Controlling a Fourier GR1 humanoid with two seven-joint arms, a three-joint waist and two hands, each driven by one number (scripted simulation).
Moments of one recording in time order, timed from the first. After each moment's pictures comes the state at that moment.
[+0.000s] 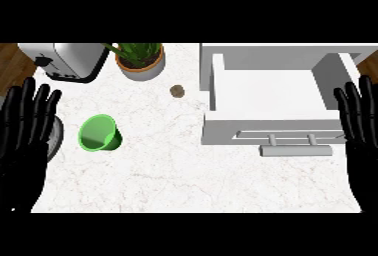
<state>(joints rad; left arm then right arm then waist) -0.01 0.10 0.00 -2.10 0.01 -0.02 -0.02 -0.02 -0.09 0.00 -2.10 0.03 0.00 -0.01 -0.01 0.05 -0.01</state>
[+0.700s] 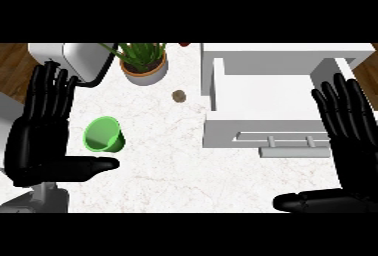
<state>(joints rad) -0.14 0.05 0.09 -1.87 0.14 -0.01 -0.02 -0.05 -0.08 0.01 -2.08 -0.10 0.07 0.11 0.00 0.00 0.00</state>
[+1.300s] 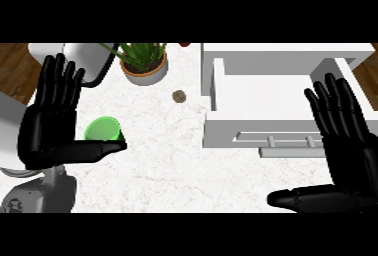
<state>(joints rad) -0.21 0.05 0.10 -1.77 0.15 0.03 -0.02 -0.06 -0.06 0.01 -2.04 -0.09 0.08 0.09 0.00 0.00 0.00</state>
